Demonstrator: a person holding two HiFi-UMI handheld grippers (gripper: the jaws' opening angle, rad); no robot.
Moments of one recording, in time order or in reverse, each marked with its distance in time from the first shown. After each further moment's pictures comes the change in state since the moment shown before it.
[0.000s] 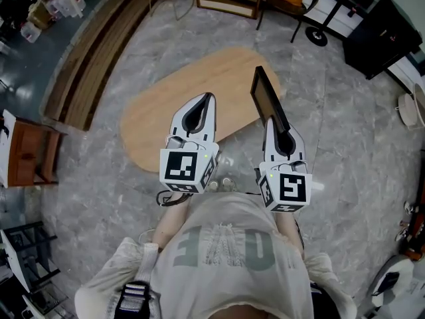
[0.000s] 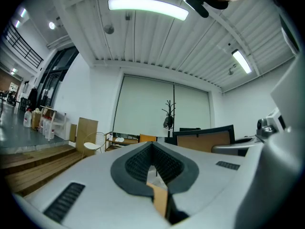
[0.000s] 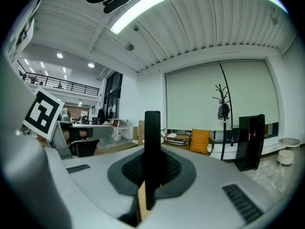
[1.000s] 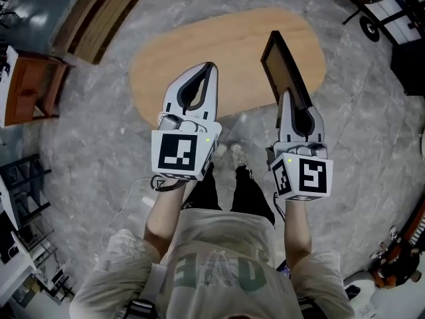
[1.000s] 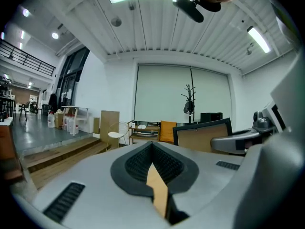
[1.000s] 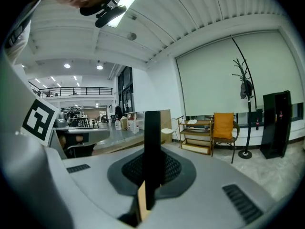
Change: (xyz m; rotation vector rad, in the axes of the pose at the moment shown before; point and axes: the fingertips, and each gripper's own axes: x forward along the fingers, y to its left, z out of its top) left arm 0.003 0.094 -0.079 0.029 0.122 0.237; right arm 0.104 0.045 -0.068 0.061 0.094 0.242
